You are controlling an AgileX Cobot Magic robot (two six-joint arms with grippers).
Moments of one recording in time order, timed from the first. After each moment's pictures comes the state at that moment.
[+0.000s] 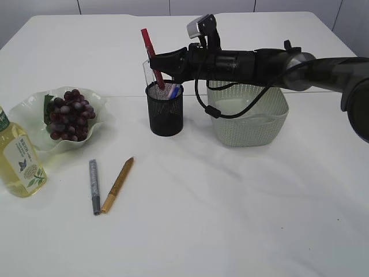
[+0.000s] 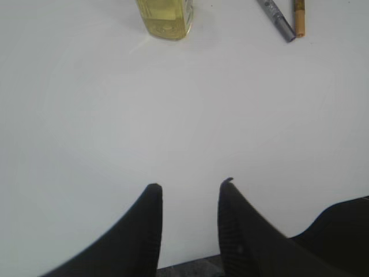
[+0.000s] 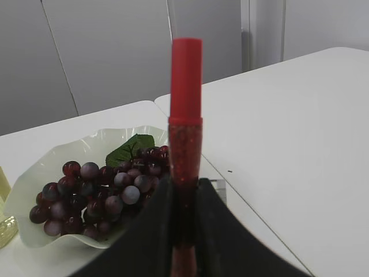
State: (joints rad) left arm 0.01 0.56 -0.75 -0.06 1.26 0.18; right arm 0.22 2.56 -2.10 1.76 0.95 -1.95
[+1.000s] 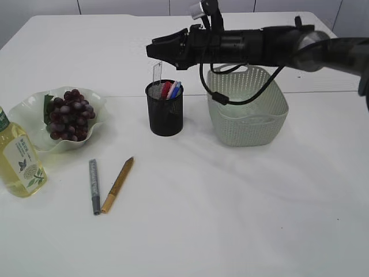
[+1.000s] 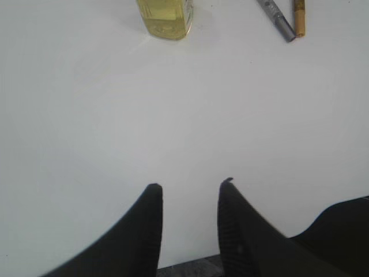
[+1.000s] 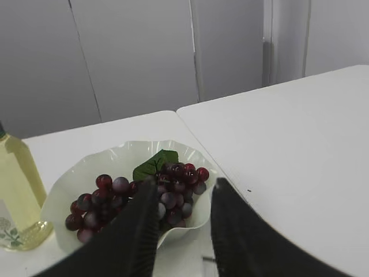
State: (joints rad) left arm 0.01 0.56 -0.75 -0.06 1.26 0.18; right arm 0.21 2.49 -2.11 1.66 1.02 -1.90
